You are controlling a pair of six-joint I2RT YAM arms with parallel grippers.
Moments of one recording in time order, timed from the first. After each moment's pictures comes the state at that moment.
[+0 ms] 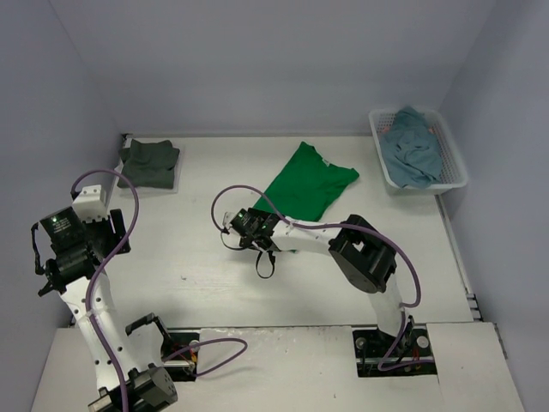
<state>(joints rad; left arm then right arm) 0.55 0.81 1.02 -0.95 0.26 0.24 0.98 2.06 1.37 -0.41 0.50 -0.47</state>
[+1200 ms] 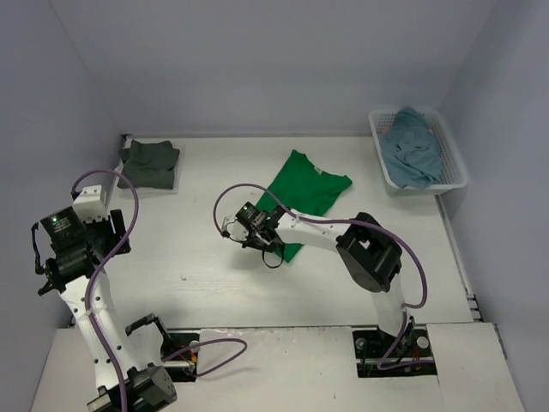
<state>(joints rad) 0.55 0.82 1.02 -0.95 0.26 0.24 0.94 2.03 1.40 -0.54 0.15 -0.46</state>
